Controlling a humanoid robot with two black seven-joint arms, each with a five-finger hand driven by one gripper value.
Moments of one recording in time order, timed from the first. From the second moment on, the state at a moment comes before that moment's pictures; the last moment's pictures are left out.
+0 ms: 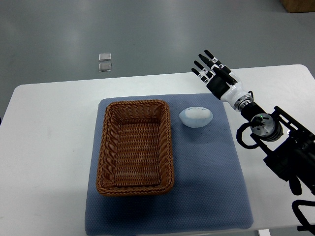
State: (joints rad) left arm -0.05 0.00 -0.09 -0.16 0.06 -0.05 0.06; right arm 0.60 -0.10 1.05 0.83 -0.11 0.24 0.11
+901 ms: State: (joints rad) left arm -0.05 0.00 -0.11 -0.16 0.06 -0.06 0.06; right arm 1.10 -0.44 0.46 0.96 -0.92 0.49 -0.09
